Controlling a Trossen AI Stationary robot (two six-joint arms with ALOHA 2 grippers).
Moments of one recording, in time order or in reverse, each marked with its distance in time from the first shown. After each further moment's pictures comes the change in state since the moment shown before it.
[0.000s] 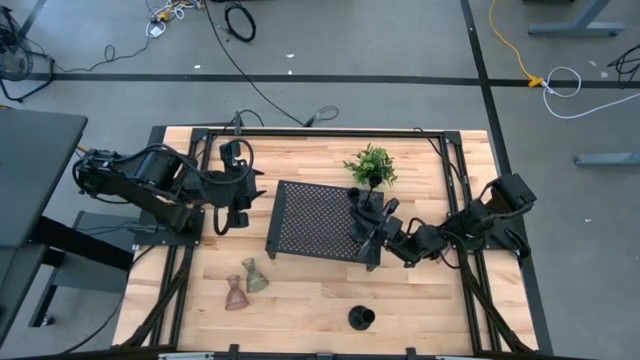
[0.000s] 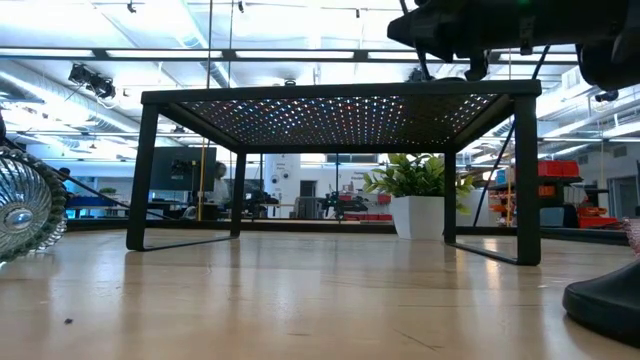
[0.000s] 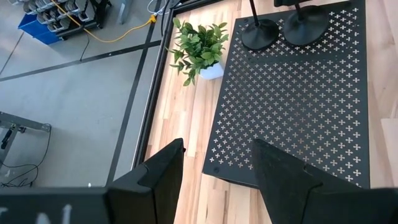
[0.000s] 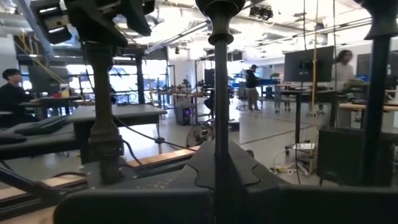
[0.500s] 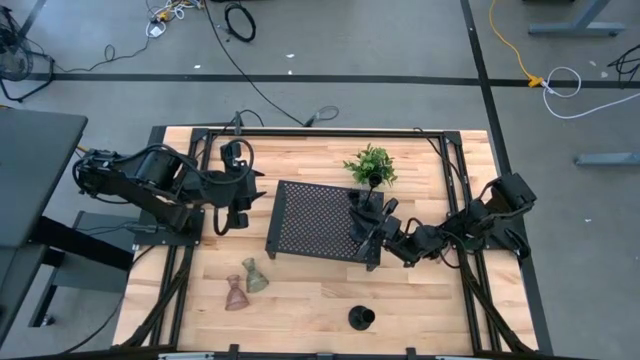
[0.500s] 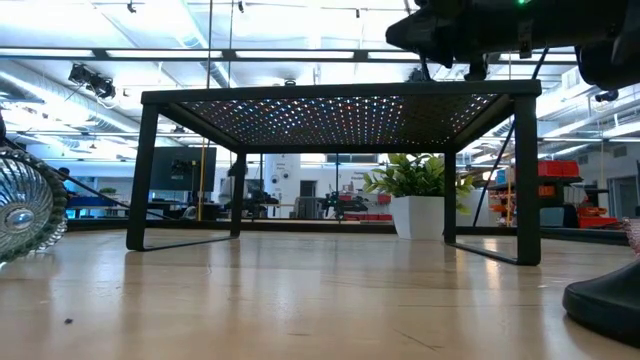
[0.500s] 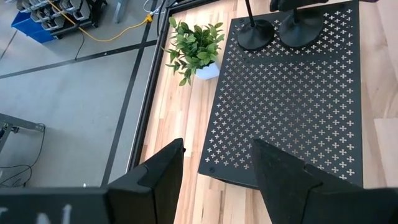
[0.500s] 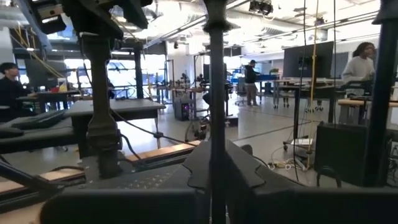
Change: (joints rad) left arm 0.000 0.000 0.000 0.000 0.019 -0.008; right arm -0.003 -0.003 0.001 -0.043 0.012 0.026
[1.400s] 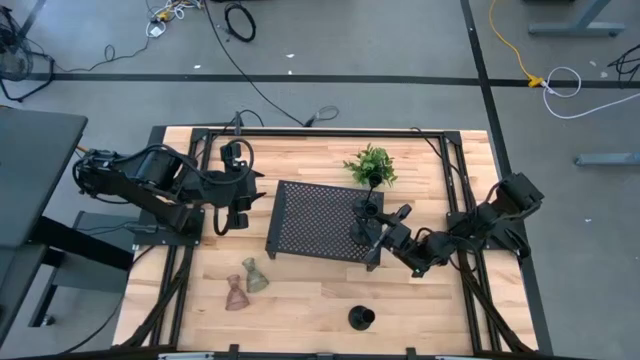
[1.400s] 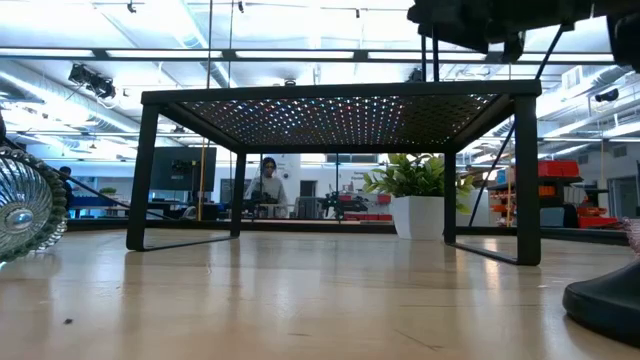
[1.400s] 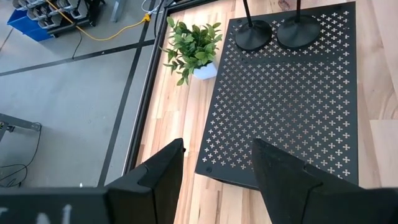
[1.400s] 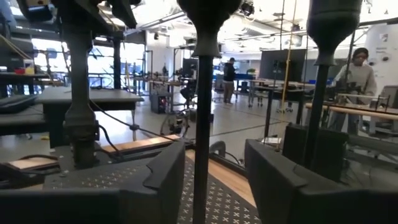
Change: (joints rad) left arm 0.000 0.000 0.000 0.000 0.007 -0.010; right arm 0.115 -0.046 0.000 0.044 0.202 -0.199
